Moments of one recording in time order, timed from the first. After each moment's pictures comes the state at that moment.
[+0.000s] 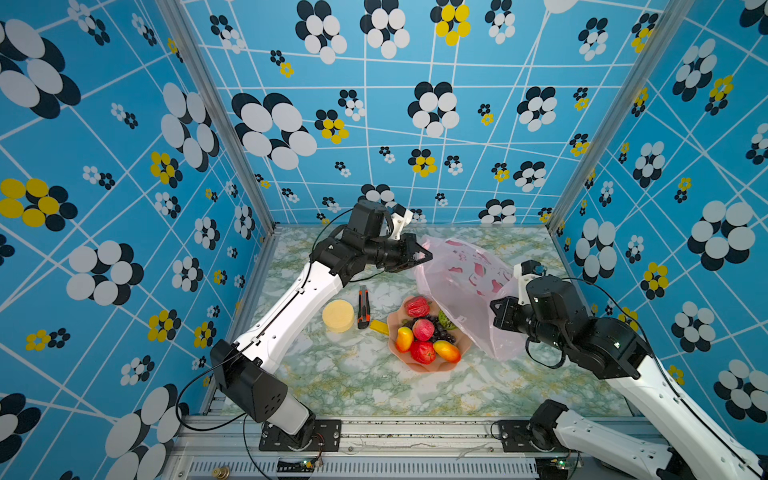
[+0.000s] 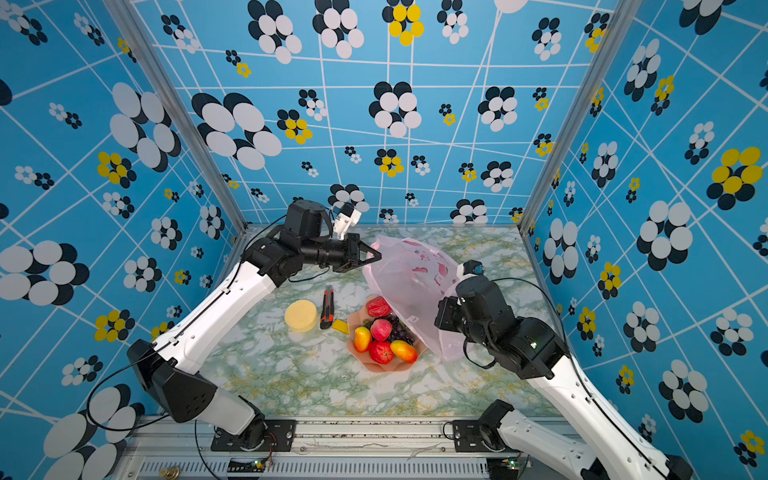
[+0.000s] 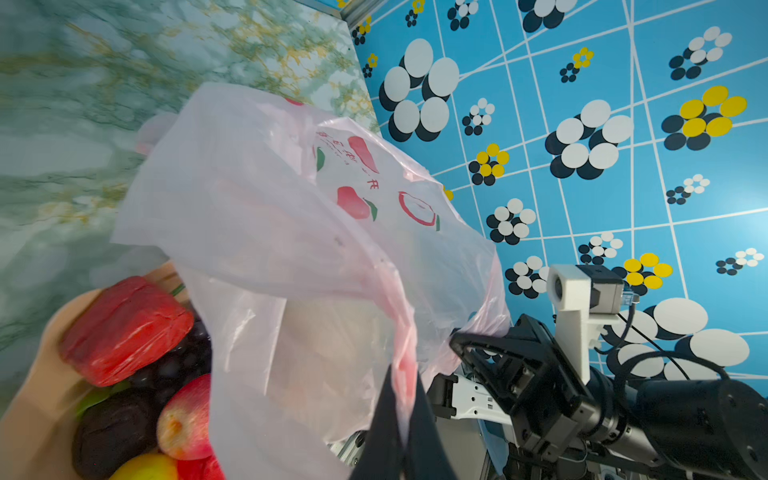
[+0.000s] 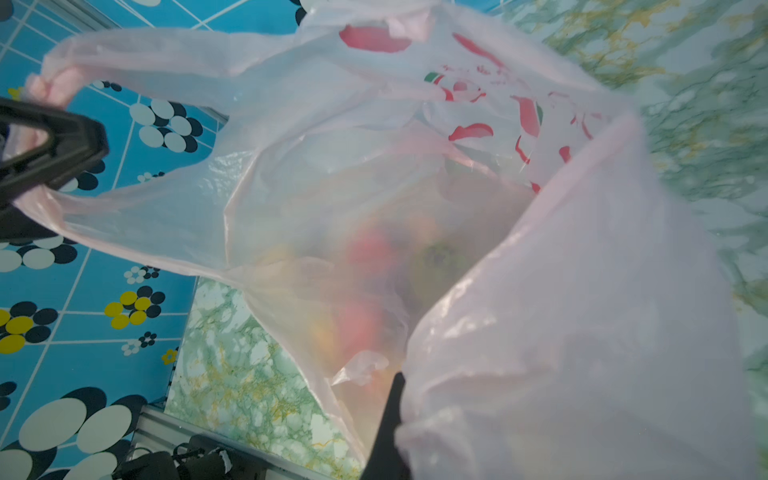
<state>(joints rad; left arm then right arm) -0.51 1.56 1.66 -0.65 0.65 -0.73 0.61 0.91 1.18 -0.93 0.18 0.66</state>
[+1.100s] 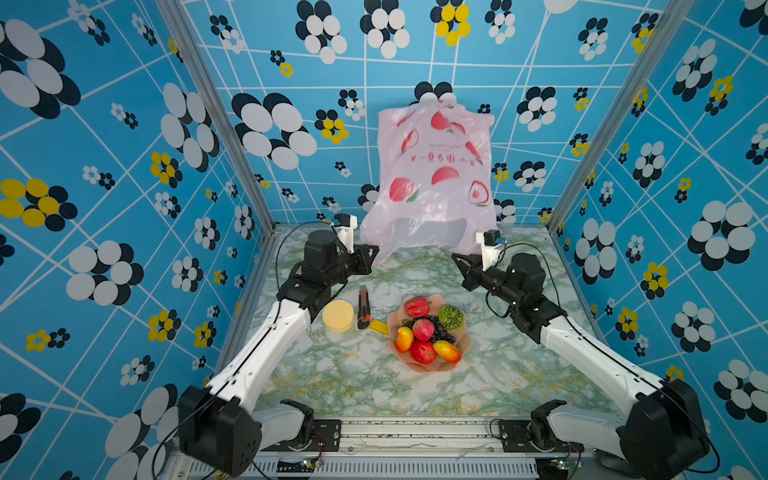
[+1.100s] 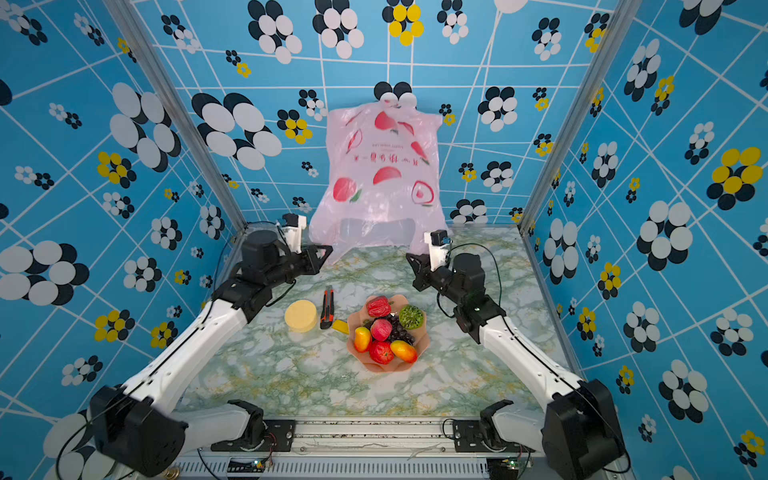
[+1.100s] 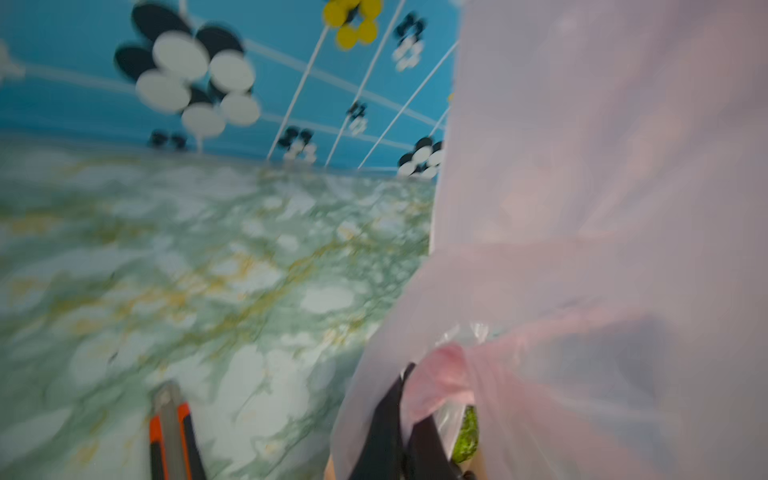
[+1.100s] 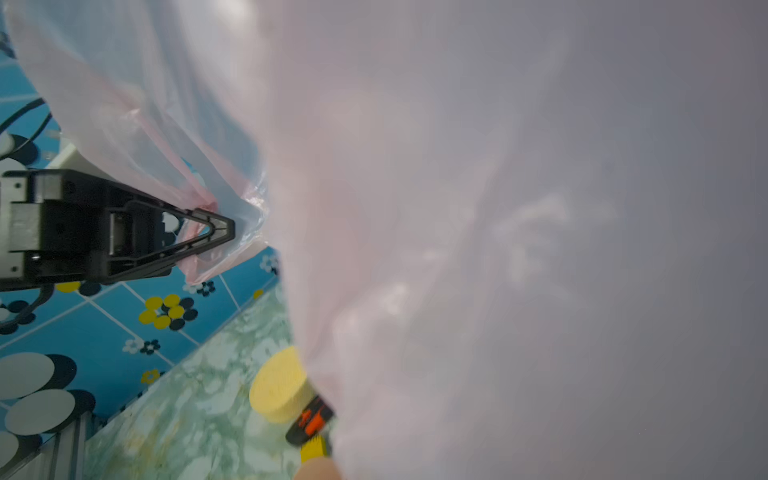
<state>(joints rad) -0.28 1.37 1.06 -0.20 0.37 -0.54 0.41 1.26 0.81 0.19 -0.31 0.24</state>
